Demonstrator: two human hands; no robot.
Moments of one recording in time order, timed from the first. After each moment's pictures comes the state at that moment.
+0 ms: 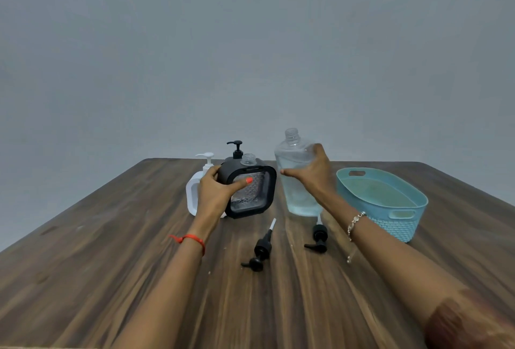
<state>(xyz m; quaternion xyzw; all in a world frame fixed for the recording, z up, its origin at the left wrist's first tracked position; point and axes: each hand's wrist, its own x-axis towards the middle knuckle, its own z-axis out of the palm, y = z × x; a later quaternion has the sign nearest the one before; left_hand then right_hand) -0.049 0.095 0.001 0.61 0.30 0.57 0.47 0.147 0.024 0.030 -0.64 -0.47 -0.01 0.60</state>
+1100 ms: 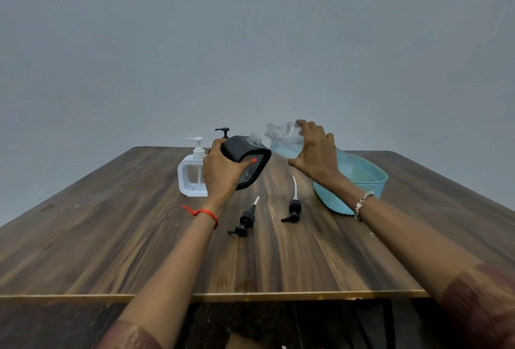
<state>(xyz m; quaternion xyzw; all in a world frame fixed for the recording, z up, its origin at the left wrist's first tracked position) -0.039 0.025 0.022 0.66 0.34 0.61 0.27 0.135 -0.054 0.054 -0.69 -0.57 -0.29 0.34</state>
